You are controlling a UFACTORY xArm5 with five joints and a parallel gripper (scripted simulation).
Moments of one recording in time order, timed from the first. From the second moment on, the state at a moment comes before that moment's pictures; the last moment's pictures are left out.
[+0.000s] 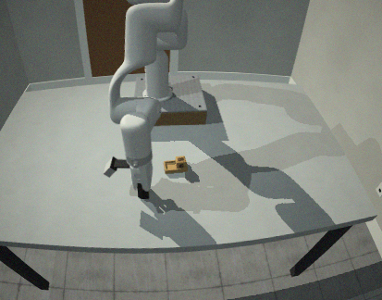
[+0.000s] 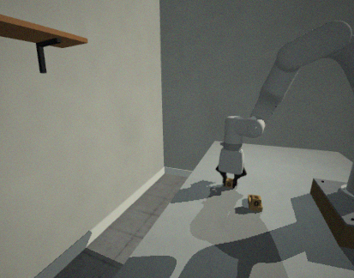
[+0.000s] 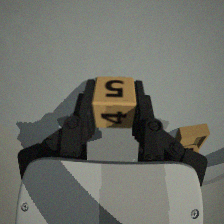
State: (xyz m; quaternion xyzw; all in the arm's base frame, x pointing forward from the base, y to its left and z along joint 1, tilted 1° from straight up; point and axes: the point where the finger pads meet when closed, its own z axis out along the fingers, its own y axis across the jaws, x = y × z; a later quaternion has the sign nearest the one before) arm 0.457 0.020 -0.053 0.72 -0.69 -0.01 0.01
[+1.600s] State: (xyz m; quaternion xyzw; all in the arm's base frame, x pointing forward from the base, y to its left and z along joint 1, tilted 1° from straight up) arm 0.456 0.020 -0.052 0.72 -0.69 -0.01 0.01
